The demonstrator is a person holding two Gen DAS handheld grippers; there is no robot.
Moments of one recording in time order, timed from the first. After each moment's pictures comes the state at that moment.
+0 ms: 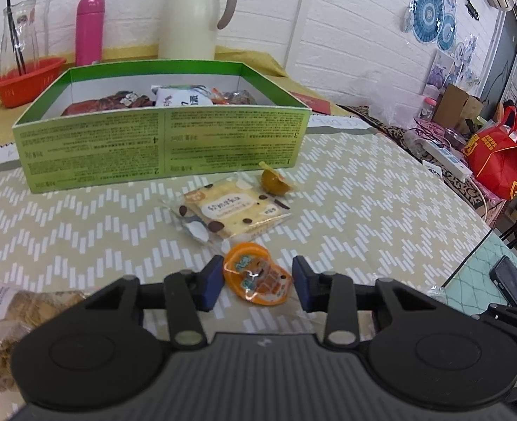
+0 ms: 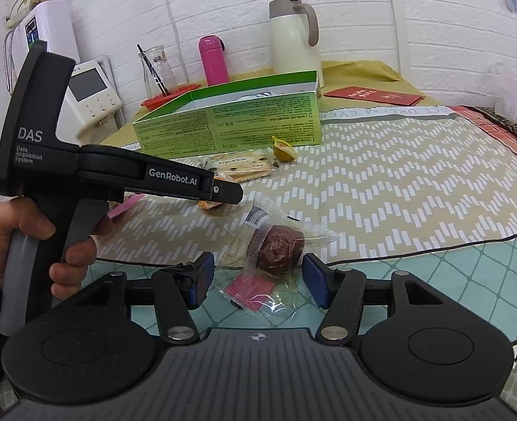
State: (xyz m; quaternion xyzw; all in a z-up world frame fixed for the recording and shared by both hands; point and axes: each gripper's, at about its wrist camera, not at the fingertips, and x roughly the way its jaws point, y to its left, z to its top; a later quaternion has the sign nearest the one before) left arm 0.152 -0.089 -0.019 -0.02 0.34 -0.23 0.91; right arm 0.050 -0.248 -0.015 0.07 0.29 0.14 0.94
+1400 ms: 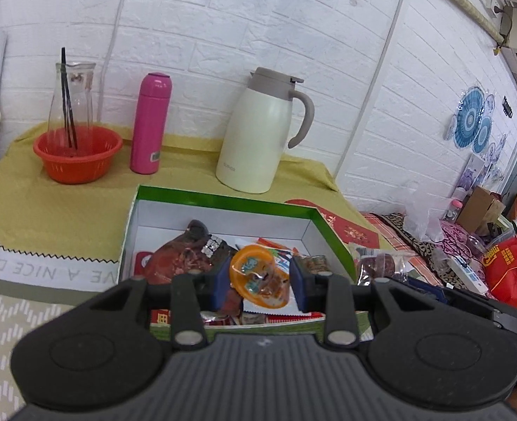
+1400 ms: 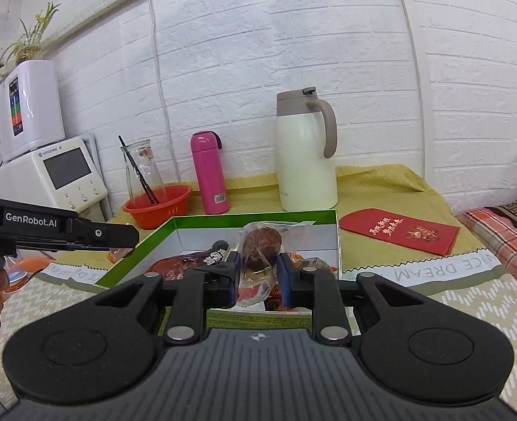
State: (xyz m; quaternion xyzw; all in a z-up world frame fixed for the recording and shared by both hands) left arm 0.250 -0.005 0.080 -0.10 0.26 -0.18 0.94; right arm 0.216 -0.235 0.055 0.06 0.18 0.14 0.97
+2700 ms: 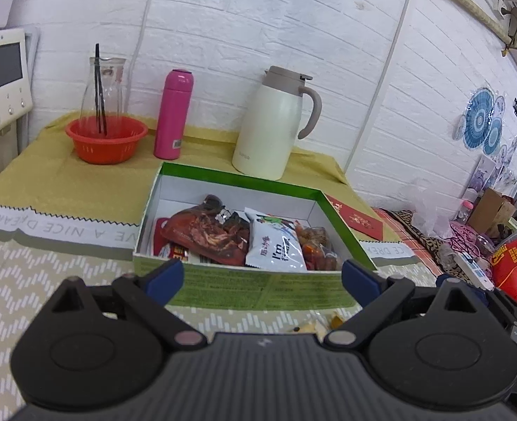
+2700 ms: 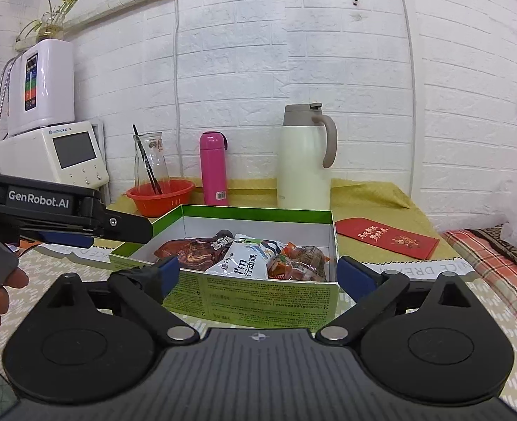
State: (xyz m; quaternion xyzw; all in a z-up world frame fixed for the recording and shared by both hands) left arm 0.174 -0.005 0.076 -0.11 0.25 -0.15 0.95; right arm 0.135 -0.212 0.061 0.00 0.15 0.12 0.98
